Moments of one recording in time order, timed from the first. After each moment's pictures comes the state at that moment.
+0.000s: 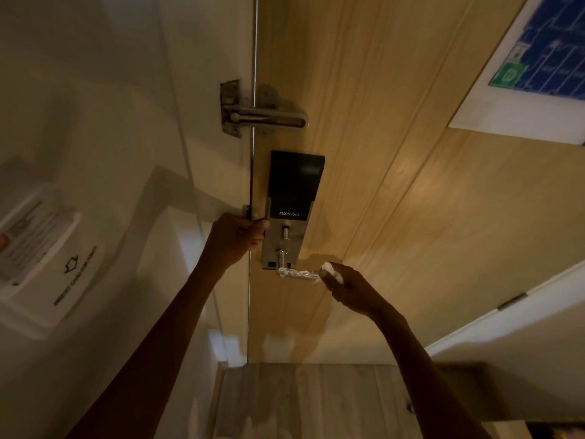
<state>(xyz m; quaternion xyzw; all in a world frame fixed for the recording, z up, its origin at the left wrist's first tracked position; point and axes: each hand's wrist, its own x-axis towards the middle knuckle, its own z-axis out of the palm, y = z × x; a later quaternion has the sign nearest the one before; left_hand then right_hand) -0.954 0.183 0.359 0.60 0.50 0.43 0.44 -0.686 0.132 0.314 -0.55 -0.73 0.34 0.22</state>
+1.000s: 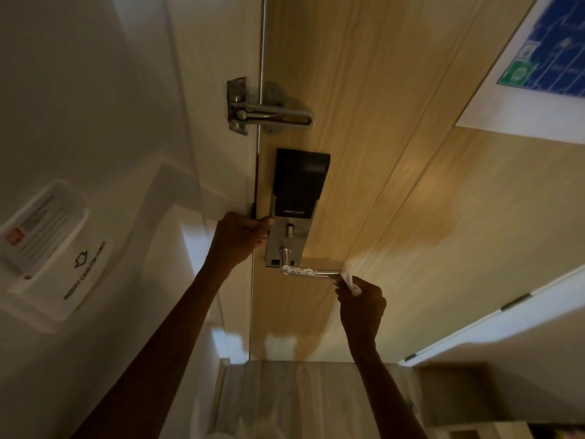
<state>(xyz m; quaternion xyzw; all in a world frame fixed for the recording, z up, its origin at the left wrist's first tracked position) -0.951 0.178 0.359 0.59 0.55 0.44 0.39 -0.722 0.085 0.302 -0.74 -0.44 0.16 0.48</state>
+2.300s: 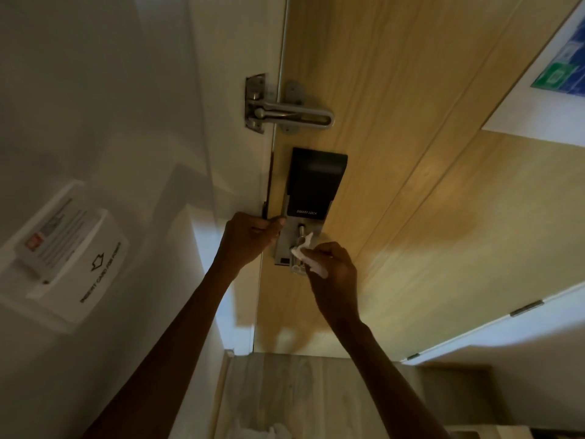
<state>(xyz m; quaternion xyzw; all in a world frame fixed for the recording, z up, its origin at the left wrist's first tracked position) -0.953 0.170 0.367 0.58 0.57 0.43 0.39 -0.772 0.113 0.329 -0.58 -0.70 0.10 0.40</state>
